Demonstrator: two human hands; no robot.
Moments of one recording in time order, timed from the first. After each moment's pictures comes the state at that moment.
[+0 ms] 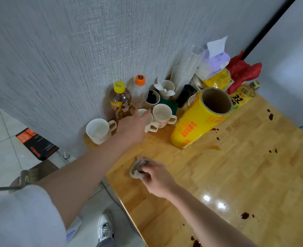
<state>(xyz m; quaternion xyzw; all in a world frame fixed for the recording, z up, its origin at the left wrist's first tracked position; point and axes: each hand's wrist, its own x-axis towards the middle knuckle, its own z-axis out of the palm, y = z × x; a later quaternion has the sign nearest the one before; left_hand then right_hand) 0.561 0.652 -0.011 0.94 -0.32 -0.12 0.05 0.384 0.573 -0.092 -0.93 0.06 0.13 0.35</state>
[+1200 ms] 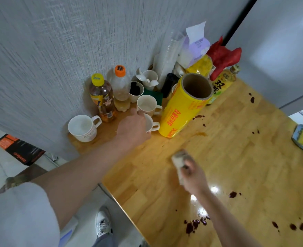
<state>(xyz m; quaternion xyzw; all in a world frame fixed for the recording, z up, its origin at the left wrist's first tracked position) 0.521 0.621 -0.022 0.93 -0.34 -0.07 0.06 0.285 0.491 -0.085 -0.86 0.36 0.00 0.37</state>
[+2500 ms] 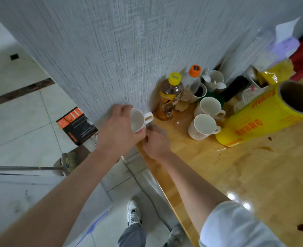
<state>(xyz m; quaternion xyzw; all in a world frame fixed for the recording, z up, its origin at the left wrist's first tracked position) 0.572 0.823 0.001 0.97 -0.19 0.03 0.16 0.531 0.688 -0.106 -0.95 0.08 0.05 0.30</state>
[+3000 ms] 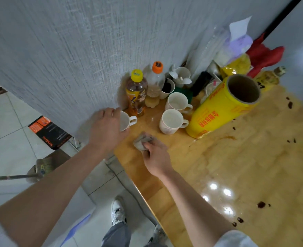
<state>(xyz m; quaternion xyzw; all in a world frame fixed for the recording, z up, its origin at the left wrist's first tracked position) 0.571 0.769 -0.043 0.97 -0.23 -0.02 0.10 0.432 0.626 -0.108 -0.93 0.15 0.04 0.32</state>
